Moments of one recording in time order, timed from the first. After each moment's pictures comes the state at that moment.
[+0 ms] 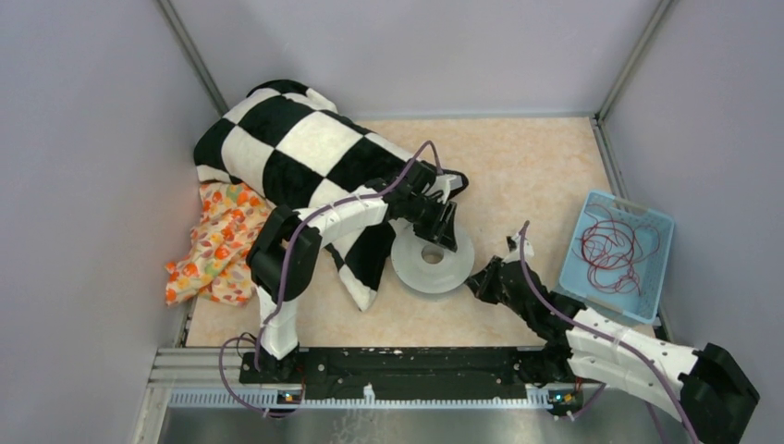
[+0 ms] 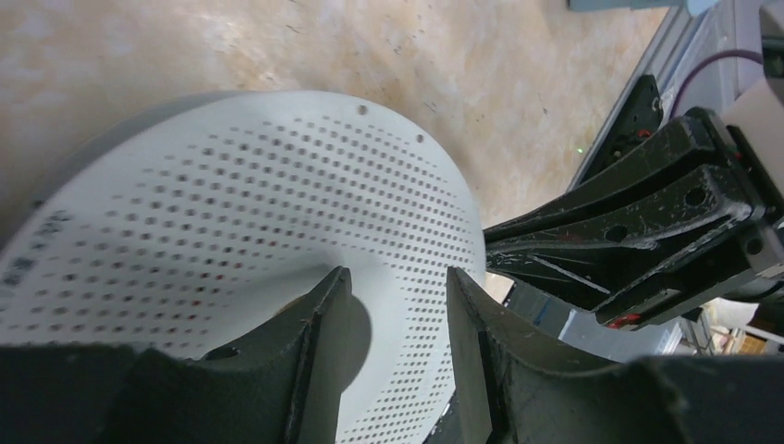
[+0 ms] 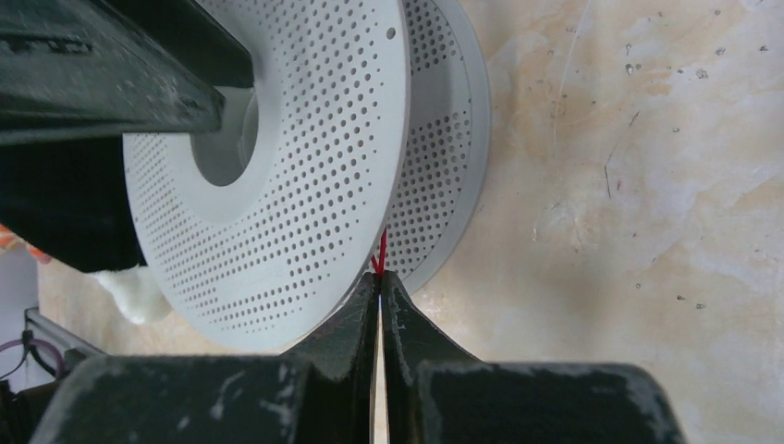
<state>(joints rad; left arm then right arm) -0.75 1.94 1.44 -0.41 0.62 -0.32 0.81 0.71 0.20 -0.05 0.24 0.93</state>
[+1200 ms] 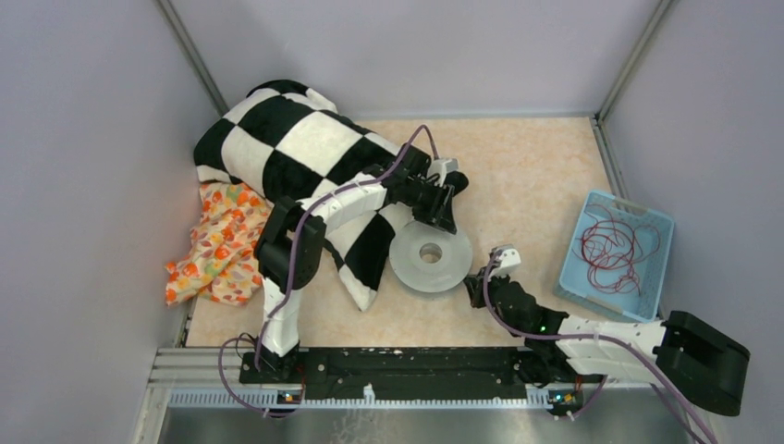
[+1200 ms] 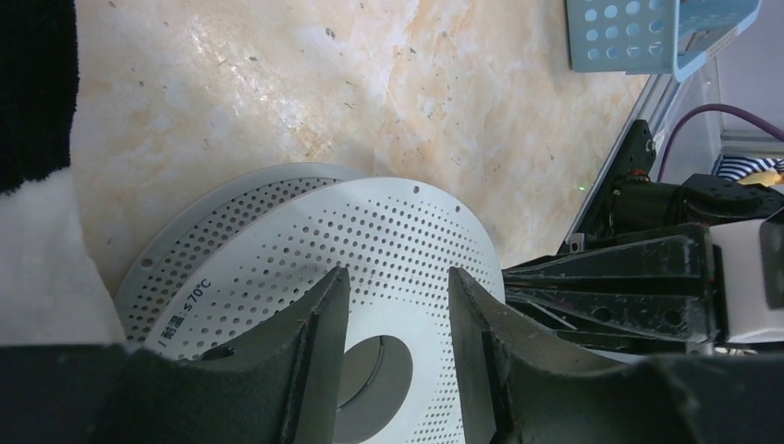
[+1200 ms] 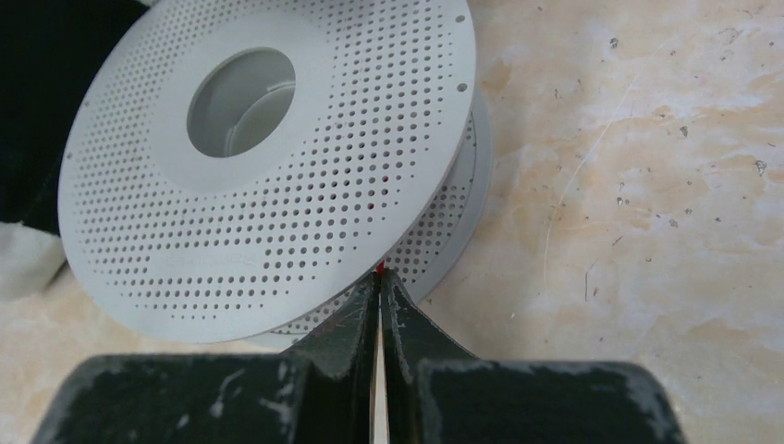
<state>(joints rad) -0.67 2.03 1.57 -0.42 0.66 -0.29 1.00 0.88 0.01 0.53 0.50 0.53</state>
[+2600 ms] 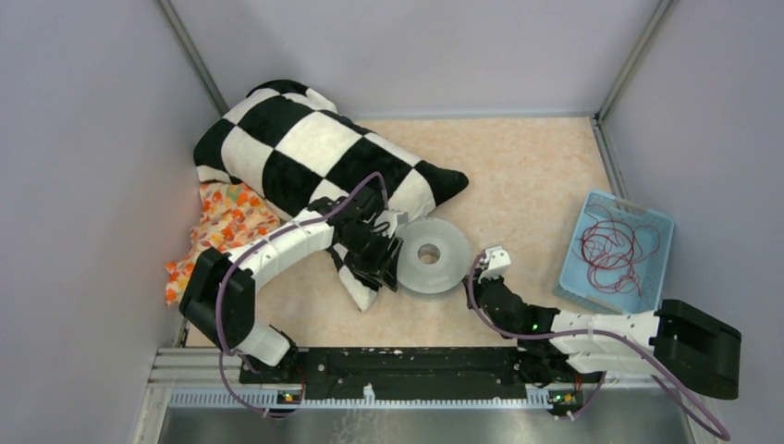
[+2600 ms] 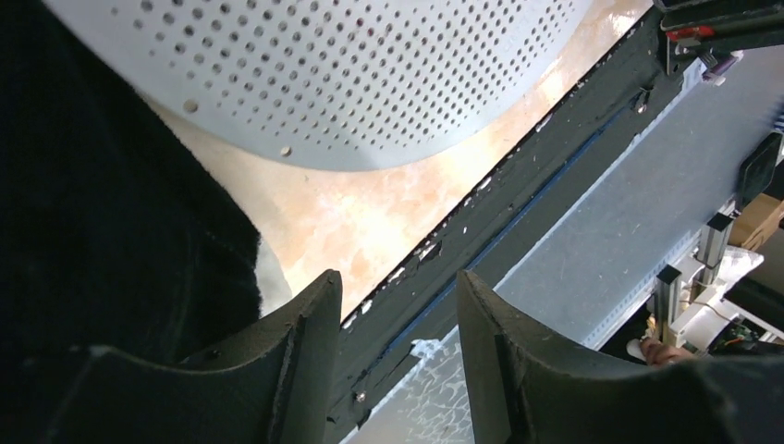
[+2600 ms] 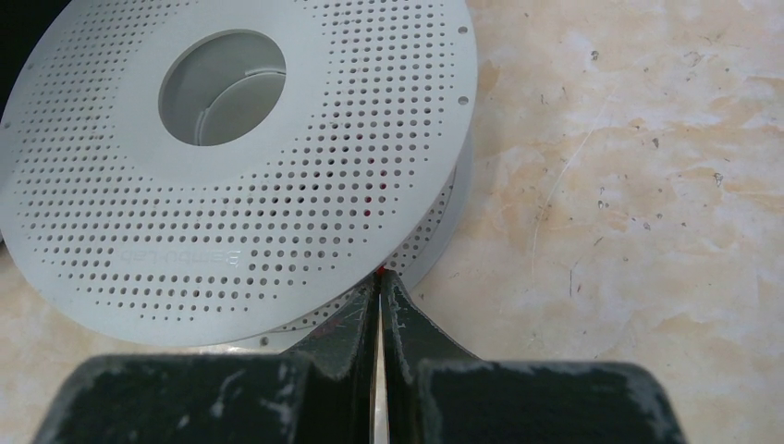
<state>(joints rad) -0.63 1.51 1.07 -0.84 0.55 -0.20 1.12 0.98 0.11 0.42 0.68 0.47</state>
